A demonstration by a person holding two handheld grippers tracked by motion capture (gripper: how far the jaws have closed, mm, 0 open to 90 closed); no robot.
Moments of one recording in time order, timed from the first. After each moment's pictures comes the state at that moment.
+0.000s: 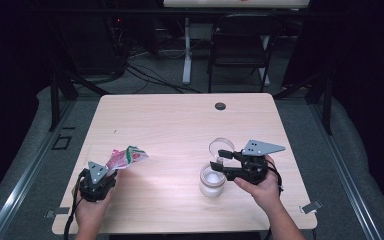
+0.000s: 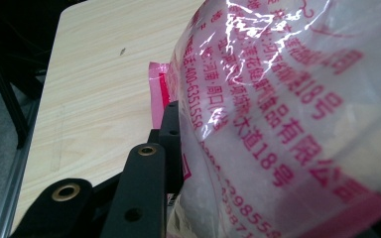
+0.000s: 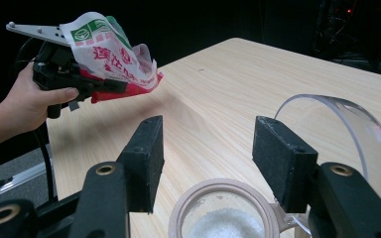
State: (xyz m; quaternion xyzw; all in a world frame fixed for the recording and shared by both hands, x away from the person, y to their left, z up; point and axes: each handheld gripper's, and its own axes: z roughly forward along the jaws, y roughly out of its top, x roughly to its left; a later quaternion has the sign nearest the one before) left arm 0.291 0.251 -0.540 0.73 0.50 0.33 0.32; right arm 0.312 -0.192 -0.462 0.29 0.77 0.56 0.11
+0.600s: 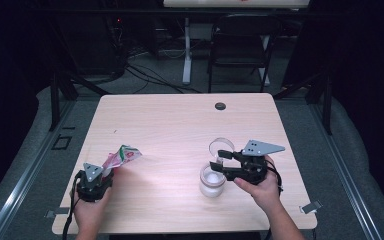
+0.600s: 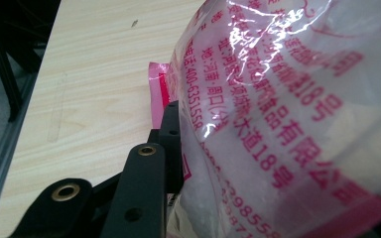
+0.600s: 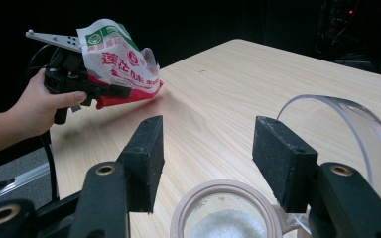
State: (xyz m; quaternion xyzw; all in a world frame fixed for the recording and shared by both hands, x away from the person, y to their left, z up) left arm 0.297 0.266 -0.555 0.71 0.55 0.30 0.33; right arm 0.312 -0.192 -0.462 0.29 0.77 0.56 0.11
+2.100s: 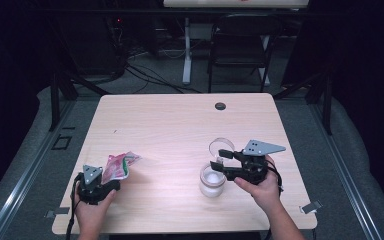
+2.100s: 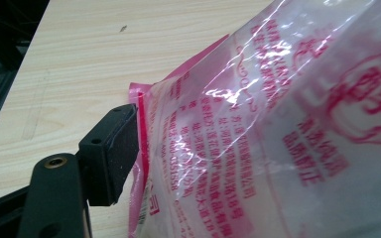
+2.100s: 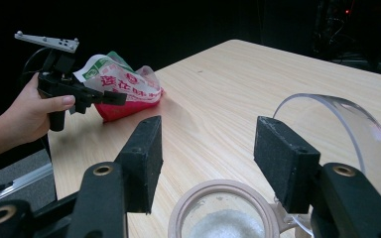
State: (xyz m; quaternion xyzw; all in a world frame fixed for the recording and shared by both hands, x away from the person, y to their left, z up) left arm 0.290 0.258 -0.552 0.69 0.55 0.29 0.37; right arm 0.312 -0.193 -0.462 0.30 0.76 0.57 0.11
